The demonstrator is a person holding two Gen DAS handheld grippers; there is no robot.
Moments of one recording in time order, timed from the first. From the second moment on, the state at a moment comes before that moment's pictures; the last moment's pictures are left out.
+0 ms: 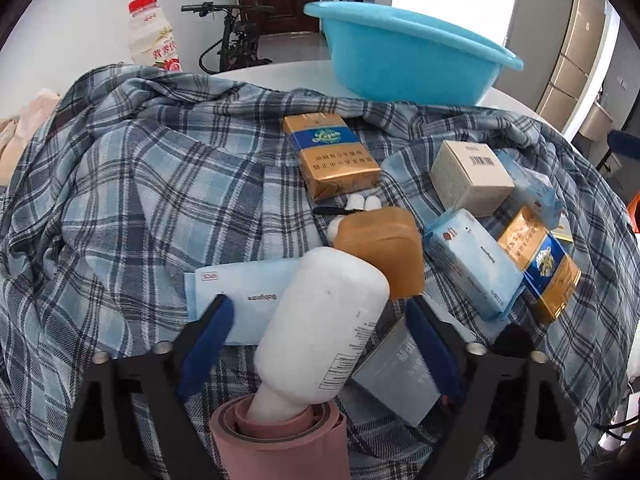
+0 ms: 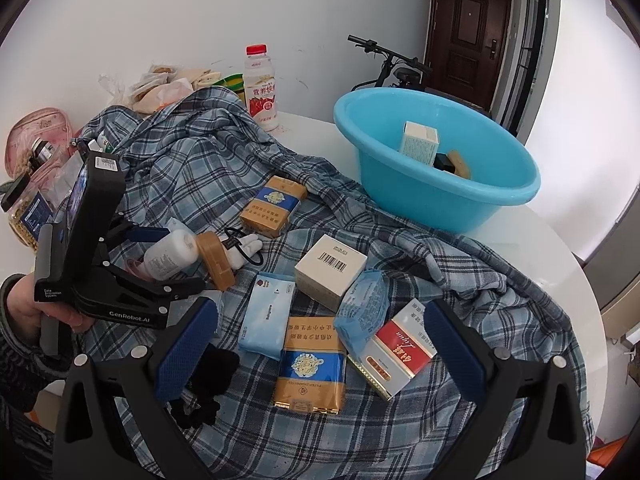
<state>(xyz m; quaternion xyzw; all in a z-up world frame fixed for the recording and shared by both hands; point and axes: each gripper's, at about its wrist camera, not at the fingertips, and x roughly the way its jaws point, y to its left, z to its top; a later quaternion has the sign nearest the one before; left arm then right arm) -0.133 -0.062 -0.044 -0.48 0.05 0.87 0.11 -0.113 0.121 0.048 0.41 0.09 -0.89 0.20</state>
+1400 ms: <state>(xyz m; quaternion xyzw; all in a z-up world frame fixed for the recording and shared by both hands) -0.100 -0.035 -0.025 -0.43 0.11 0.89 0.12 -0.098 0.176 0.035 0.42 0.01 -0.89 0.17</state>
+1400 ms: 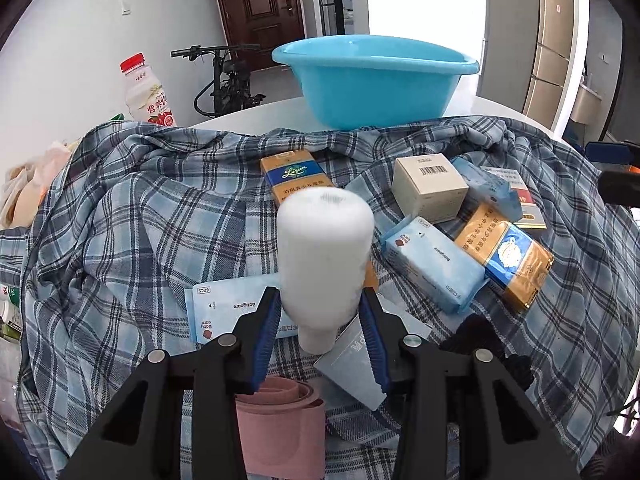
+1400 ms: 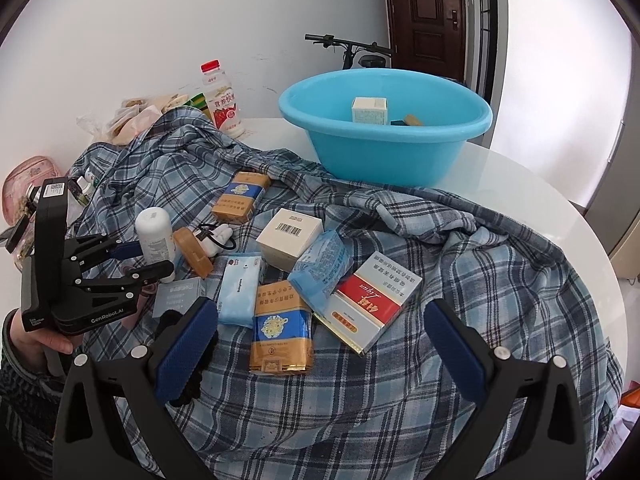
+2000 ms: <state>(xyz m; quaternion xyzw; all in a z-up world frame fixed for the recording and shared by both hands) -0.111 -0.031 -0.026 -0.42 0.11 0.89 0.12 -0.097 0.171 0.027 0.43 0.00 -0.88 0.18</state>
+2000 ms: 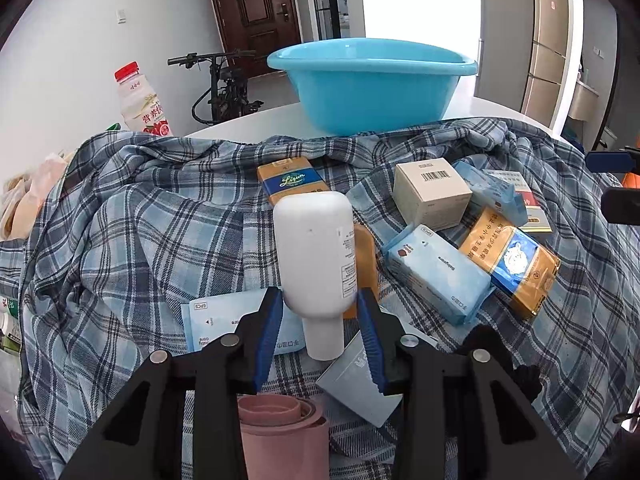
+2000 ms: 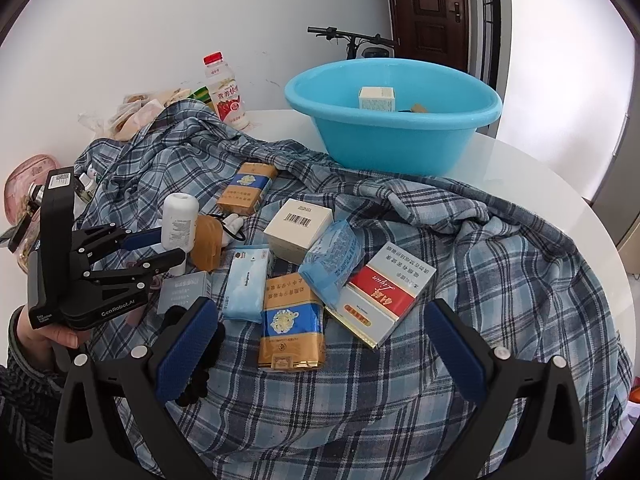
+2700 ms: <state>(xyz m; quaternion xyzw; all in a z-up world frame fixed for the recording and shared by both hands) -0.158 -0.011 -0.030 -0.44 0.08 0.88 0.13 -0.106 0.194 0.017 0.44 -0.03 -0.88 0.17</state>
